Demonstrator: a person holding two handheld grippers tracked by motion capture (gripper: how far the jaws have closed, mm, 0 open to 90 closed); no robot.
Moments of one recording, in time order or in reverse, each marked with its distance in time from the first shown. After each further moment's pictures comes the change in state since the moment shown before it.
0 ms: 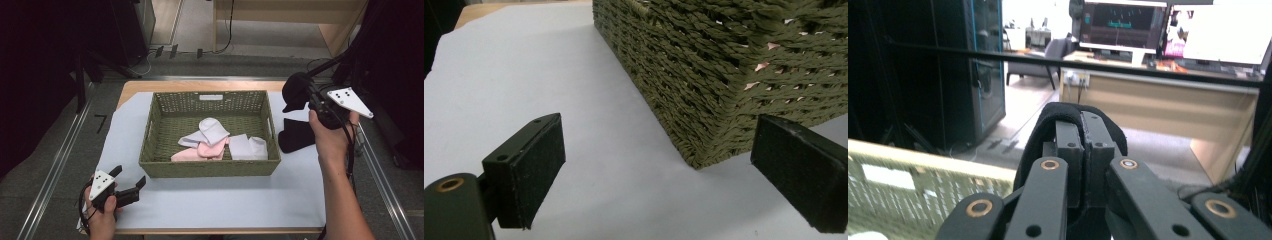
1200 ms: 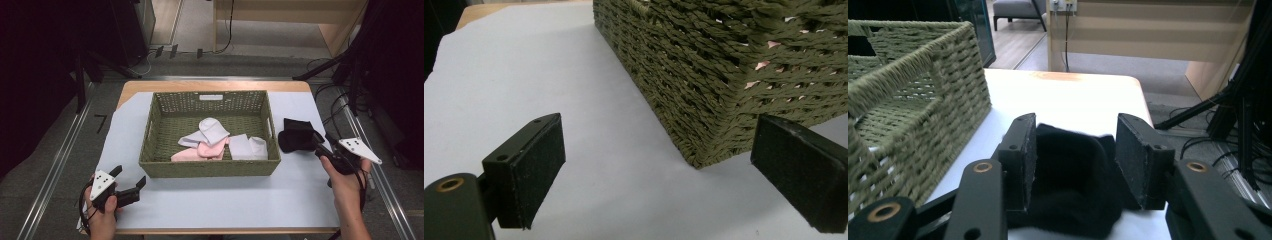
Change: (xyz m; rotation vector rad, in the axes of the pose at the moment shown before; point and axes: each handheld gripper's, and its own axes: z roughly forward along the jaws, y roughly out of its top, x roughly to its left) left arm -0.001 0.000 0.000 0.006 0.005 0.007; right arm -0.044 -0.112 -0.066 0.201 -0.030 0.085
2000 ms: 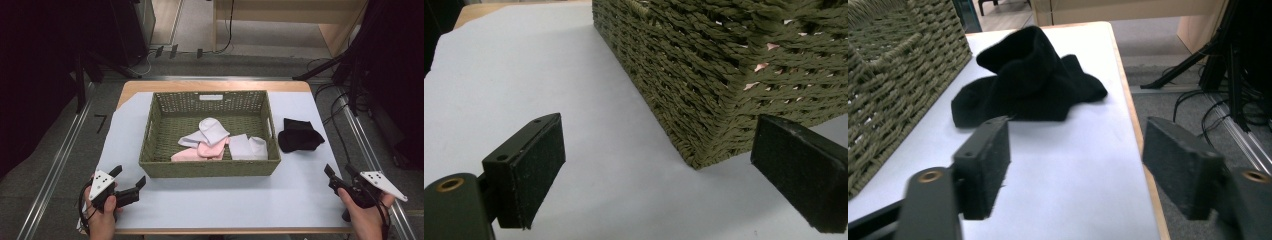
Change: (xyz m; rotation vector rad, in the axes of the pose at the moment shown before) left arm 0.001 0.000 0.000 -0.004 -0.009 -0.009; right arm -0.027 -0.054 -0.063 0.080 -0.035 0.117
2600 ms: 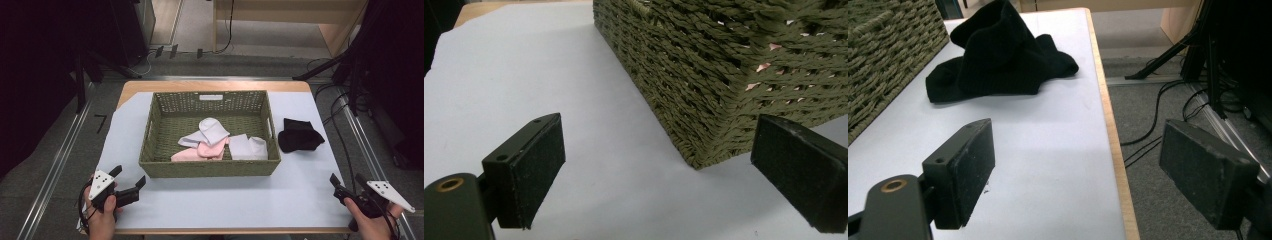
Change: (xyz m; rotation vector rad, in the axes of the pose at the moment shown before) left arm 0.001 0.000 0.000 0.002 0.001 -0.004; right arm -0.013 -0.014 -0.014 0.021 -0.050 -0.007
